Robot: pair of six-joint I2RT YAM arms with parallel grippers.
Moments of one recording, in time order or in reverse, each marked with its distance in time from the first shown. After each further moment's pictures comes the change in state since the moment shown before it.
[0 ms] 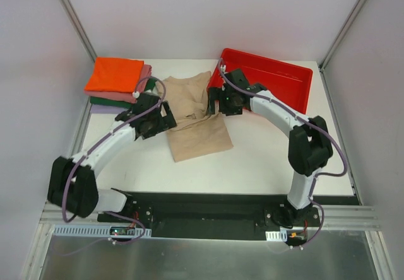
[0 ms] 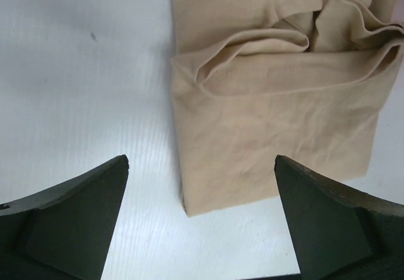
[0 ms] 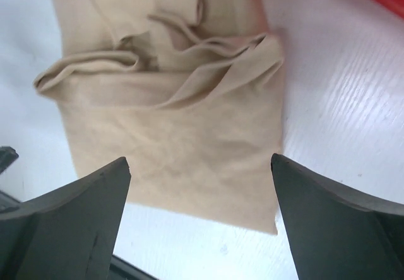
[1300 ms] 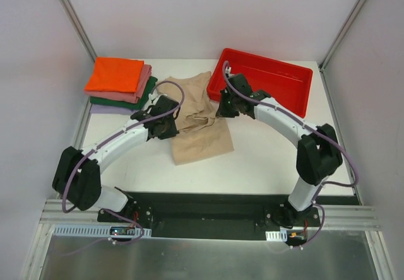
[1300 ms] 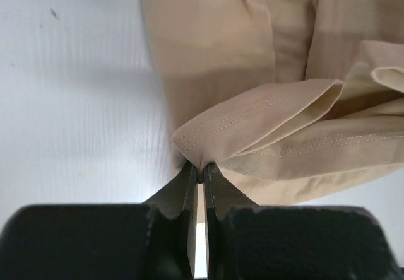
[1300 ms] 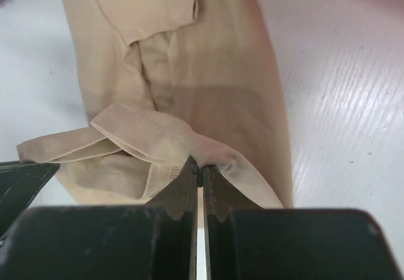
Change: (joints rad) left arm -0.194 -0.016 0.002 -0.079 -0.141 -0.045; right arm 0.047 -0.187 -0.173 0.082 0.074 0.105
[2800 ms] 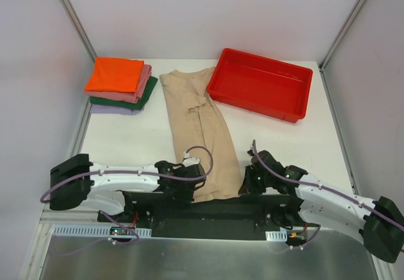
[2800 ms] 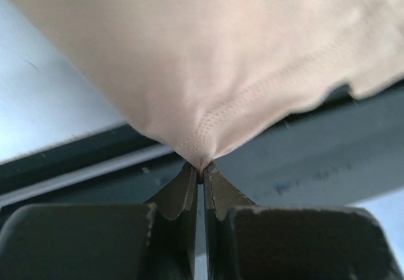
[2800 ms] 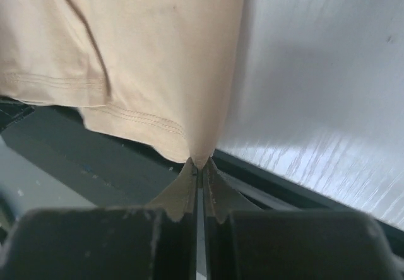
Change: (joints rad) left arm -0.676 -0.032 -0.307 0.013 0.138 -0.307; right arm 0.259 -0.814 -1.029 0.037 -0.114 0.288
